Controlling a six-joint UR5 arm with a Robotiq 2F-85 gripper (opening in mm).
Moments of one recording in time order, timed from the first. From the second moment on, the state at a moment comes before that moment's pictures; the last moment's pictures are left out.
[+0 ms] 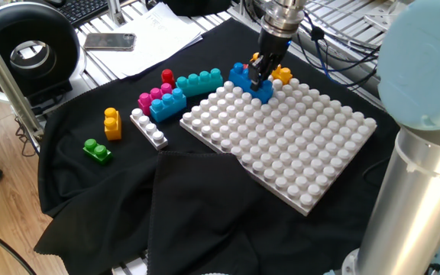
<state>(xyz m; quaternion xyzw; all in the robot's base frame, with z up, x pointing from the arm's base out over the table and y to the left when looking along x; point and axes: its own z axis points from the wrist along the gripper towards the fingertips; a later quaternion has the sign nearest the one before) 0.559 -0.147 0.037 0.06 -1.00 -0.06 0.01</state>
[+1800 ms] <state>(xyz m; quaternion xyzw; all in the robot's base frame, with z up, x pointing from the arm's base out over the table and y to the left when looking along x) 0.600 -0.120 0.072 0.12 -0.99 -0.09 -0.06</state>
